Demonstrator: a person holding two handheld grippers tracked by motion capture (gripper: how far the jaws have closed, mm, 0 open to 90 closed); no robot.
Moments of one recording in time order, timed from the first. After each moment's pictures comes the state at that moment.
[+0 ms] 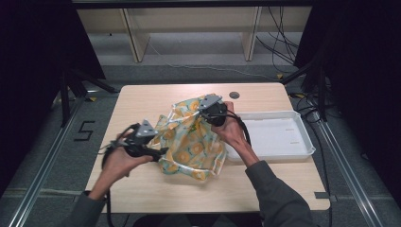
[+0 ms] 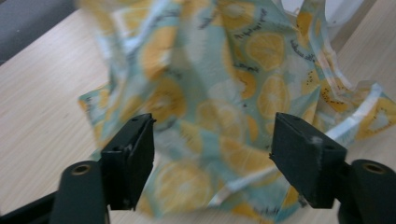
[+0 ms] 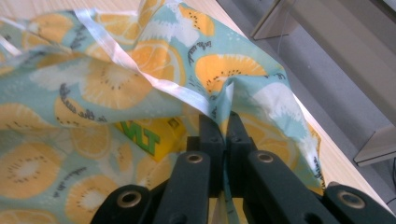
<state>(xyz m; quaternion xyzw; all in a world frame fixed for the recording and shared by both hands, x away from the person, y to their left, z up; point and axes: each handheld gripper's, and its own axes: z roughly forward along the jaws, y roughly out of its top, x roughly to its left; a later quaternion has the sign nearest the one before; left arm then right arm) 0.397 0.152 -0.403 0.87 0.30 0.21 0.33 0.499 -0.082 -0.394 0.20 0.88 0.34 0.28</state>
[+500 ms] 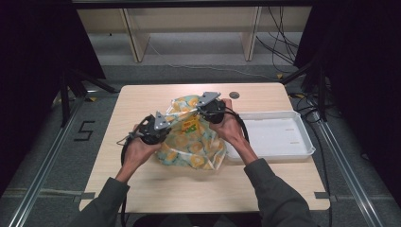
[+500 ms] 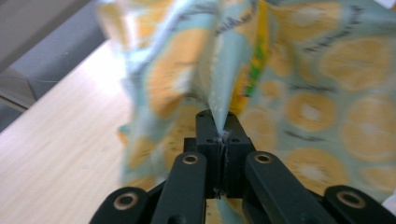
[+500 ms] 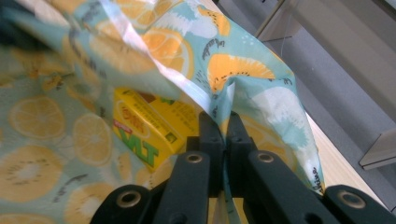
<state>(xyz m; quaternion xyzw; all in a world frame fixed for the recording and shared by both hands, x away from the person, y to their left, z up) 0.451 0.157 -0.414 0.85 0.30 0.29 0.31 0.506 -0.078 -0.389 0.20 0.88 0.34 0.27</state>
